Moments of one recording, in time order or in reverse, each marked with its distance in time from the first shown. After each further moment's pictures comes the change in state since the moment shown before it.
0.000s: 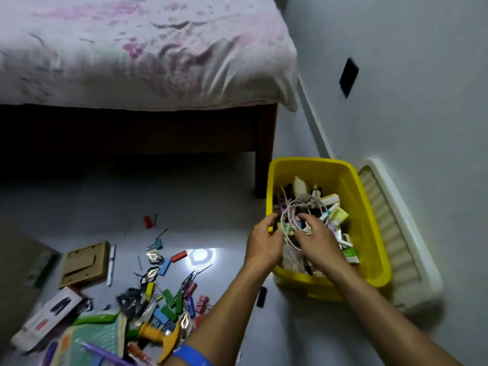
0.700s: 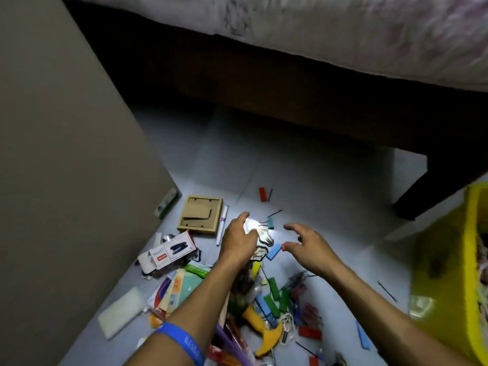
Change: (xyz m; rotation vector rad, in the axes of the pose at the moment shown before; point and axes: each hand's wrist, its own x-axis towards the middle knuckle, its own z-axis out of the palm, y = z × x) left_hand 0.012 -0.186 -0.300 0.048 0.429 -0.355; right_hand 0.010 -0.138 0.294 -0.255 -0.618 -0.324
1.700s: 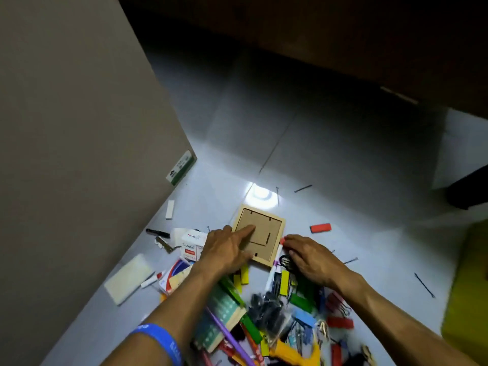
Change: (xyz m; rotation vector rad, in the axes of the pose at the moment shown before) left_hand 0.029 -0.130 -0.041 0.833 -0.274 0.091; right_hand 0.029 0.043 0.090 -0.379 -0.349 -0.313
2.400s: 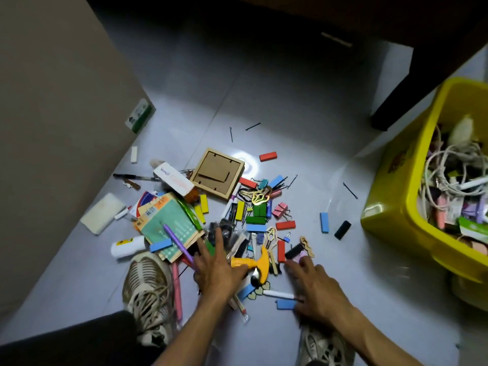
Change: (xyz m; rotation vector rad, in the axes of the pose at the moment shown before) left_hand -0.185 0.106 0.152 -0.412 0.033 -0.403; right_hand -0.260 0.005 0.123 -0.081 -0.153 0.335
